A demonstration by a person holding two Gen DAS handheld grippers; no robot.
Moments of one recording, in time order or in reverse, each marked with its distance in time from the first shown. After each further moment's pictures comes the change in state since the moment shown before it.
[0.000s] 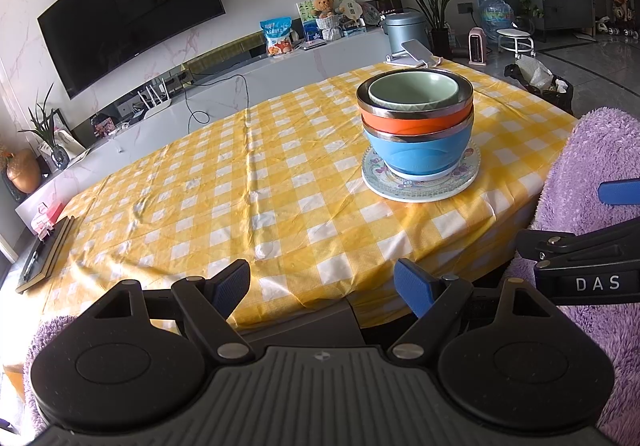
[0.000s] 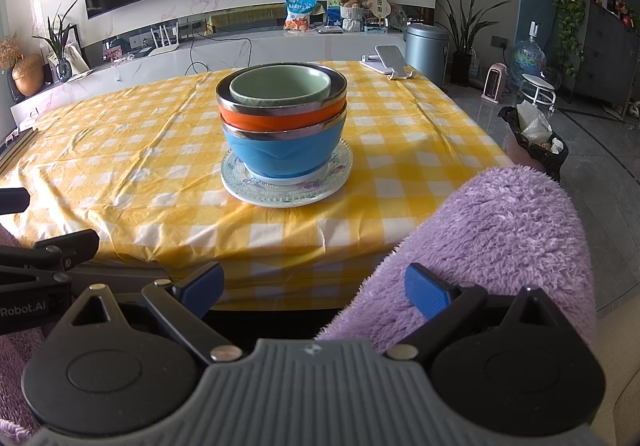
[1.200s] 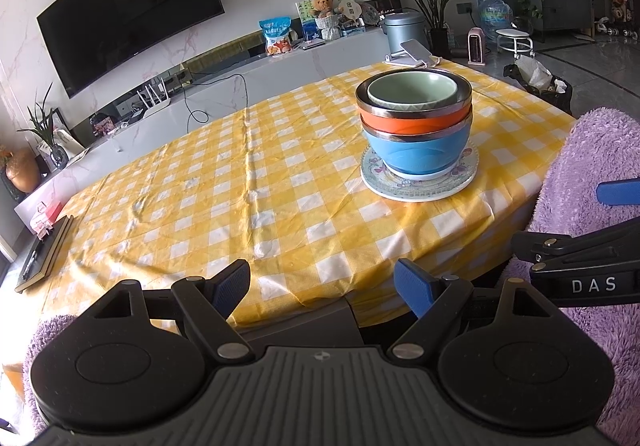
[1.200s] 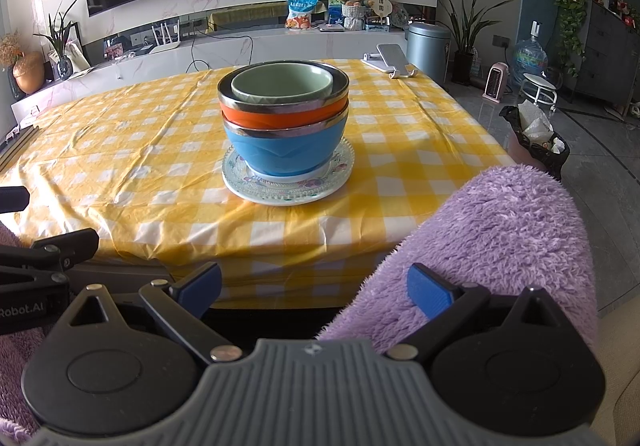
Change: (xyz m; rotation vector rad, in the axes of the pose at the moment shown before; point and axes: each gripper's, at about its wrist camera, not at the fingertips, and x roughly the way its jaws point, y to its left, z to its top) left arm -0.001 -0.001 -0.001 0.003 -0.003 -0.003; right arm -0.001 0.000 0.001 -0.001 0.002 0.000
